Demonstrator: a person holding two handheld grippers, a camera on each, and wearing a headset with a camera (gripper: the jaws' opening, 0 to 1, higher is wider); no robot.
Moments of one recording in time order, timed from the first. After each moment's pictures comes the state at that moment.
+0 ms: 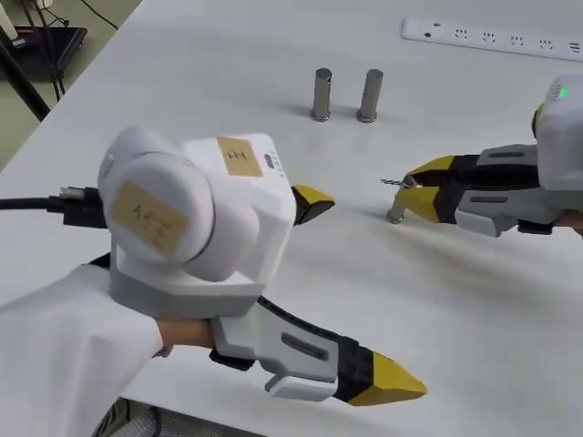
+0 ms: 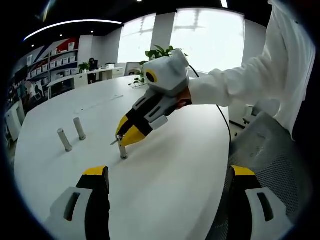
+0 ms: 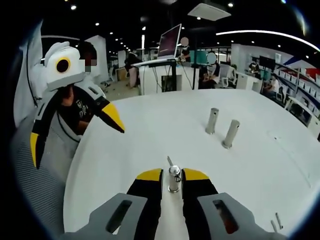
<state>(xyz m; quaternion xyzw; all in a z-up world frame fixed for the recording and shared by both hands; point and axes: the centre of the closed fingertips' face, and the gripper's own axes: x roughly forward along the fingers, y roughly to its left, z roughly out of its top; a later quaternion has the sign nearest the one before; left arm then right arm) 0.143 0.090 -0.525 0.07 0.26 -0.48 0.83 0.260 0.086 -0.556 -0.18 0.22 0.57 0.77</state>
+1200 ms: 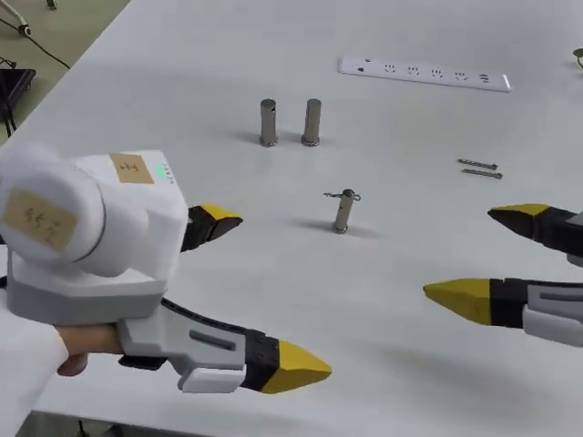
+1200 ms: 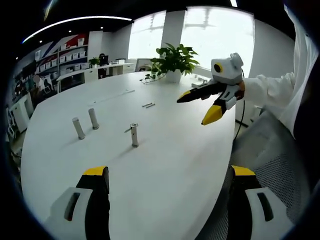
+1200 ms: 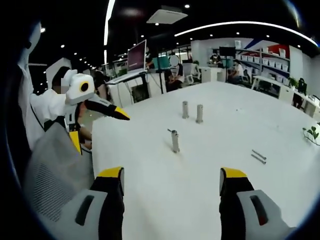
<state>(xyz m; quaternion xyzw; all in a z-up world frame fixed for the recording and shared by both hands) 0.134 0.126 -0.523 0.06 0.28 -0.44 0.85 0.187 -0.015 -0.518 -0.09 0.26 0.45 0.85</state>
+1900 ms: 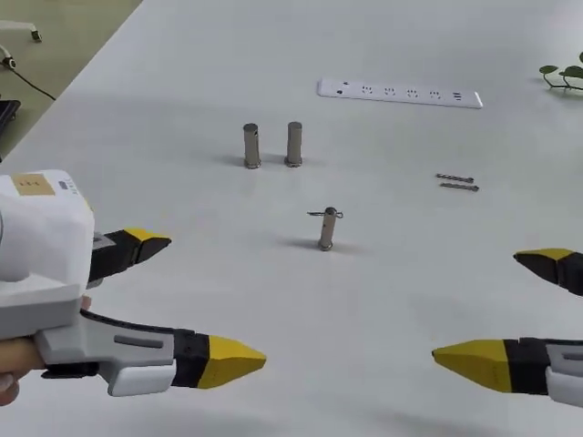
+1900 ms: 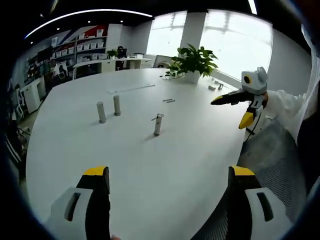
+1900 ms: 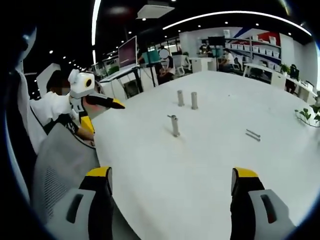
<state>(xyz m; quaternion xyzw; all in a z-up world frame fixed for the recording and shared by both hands) 0.142 0.171 -0.527 0.02 0.32 -0.37 0.87 0.155 -0.037 -0.522 -0.07 0.31 0.42 0.85</state>
